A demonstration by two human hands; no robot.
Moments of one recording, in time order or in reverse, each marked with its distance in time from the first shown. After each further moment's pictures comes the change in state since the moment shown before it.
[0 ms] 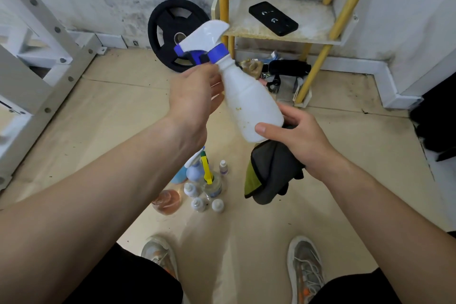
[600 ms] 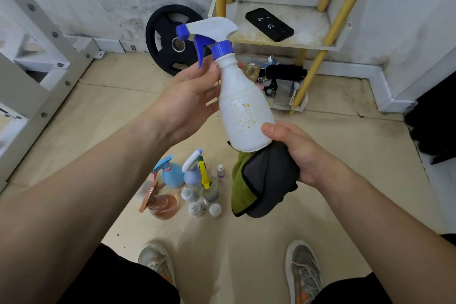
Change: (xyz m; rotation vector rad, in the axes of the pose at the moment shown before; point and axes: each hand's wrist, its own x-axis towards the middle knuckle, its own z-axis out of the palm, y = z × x) left_hand 0.030 -0.002 -0.022 0.012 -0.520 0.058; right_hand 0.002 0.004 0.000 0.363 -0.234 0.233
